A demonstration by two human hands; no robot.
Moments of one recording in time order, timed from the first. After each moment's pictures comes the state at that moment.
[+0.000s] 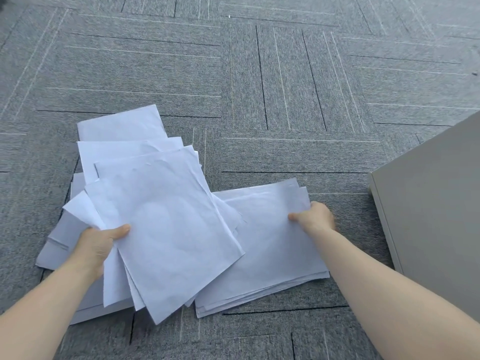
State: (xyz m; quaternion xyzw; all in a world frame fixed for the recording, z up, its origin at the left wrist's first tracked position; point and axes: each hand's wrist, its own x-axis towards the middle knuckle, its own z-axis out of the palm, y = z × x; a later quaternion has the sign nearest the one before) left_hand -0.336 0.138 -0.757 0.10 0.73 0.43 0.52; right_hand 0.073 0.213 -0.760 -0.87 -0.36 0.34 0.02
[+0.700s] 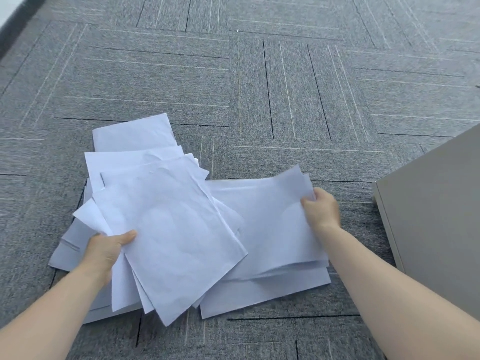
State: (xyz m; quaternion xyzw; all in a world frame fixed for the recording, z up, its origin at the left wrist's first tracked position) left_hand -0.339 0.132 -0.760 0.09 0.75 0.43 0.49; right_hand 0.066 0.231 -0.737 -0.82 -0.45 0.31 0.19
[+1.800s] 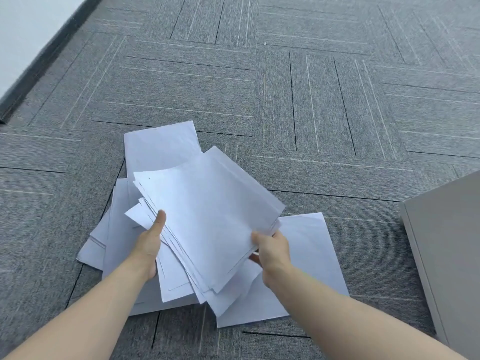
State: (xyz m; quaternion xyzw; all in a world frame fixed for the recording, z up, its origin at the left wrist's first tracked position) left_hand -0.311 0.145 -0.758 0.05 0.70 0.42 0.57; right_hand -0.077 0.169 -0.739 -0.67 -0.15 0.64 0.34
